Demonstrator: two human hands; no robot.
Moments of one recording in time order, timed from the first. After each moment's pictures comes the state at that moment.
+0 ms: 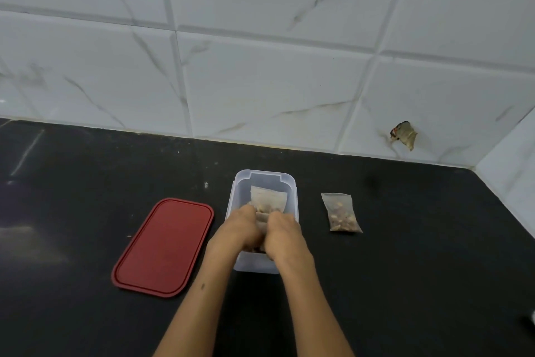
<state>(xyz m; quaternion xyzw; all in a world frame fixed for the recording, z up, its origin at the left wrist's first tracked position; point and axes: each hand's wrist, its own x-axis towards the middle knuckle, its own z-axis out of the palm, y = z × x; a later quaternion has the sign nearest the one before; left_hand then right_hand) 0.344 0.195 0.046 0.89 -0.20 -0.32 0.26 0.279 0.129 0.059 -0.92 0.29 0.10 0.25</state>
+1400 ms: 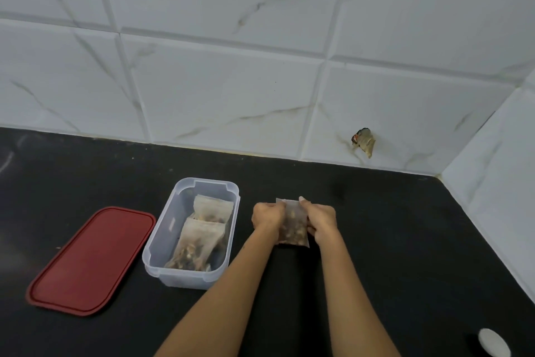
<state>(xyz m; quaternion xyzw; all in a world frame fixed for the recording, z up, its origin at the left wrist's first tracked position) 0.316 0.003 -0.017 0.74 0.11 -0.29 0.60 0.265 -0.083 -0.014 -0.57 0.51 -0.13 0.63</state>
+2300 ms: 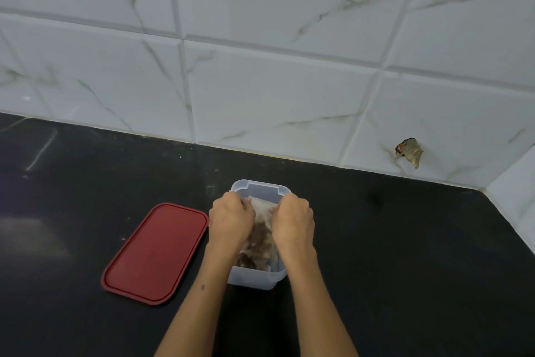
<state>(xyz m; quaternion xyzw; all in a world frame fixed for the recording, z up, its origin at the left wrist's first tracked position) 0.357 0.172 0.034 0.92 -0.06 -0.08 0.37 0.305 0.085 0.054 -0.91 0.33 -0.05 0.23</state>
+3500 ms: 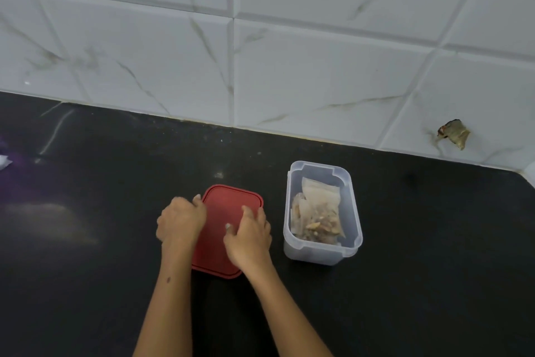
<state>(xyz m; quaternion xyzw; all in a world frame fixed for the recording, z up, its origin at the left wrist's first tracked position) 0.422 0.342 -0.005 0.93 0.15 -0.13 0.31 0.337 0.261 0.002 -0.86 0.28 0.07 0.41</state>
